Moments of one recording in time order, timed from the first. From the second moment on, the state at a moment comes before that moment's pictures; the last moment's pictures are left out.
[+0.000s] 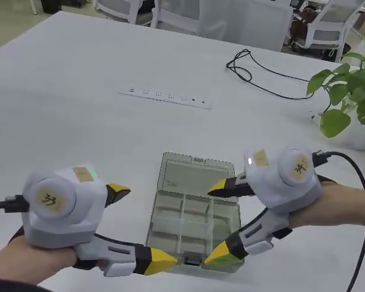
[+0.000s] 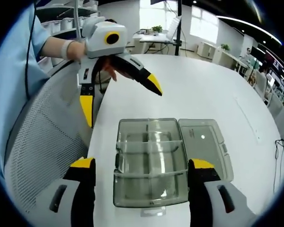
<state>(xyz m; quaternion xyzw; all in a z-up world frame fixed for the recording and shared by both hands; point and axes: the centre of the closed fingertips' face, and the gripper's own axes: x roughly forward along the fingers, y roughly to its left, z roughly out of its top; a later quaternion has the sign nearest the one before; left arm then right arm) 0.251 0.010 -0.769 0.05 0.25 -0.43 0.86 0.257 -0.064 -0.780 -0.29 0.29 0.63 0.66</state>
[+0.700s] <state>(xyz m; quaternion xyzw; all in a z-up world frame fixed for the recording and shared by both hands) 0.253 0.008 -0.761 0.04 0.24 -0.44 0.86 0.271 -0.106 -0.775 -0.21 0.29 0.56 0.75</state>
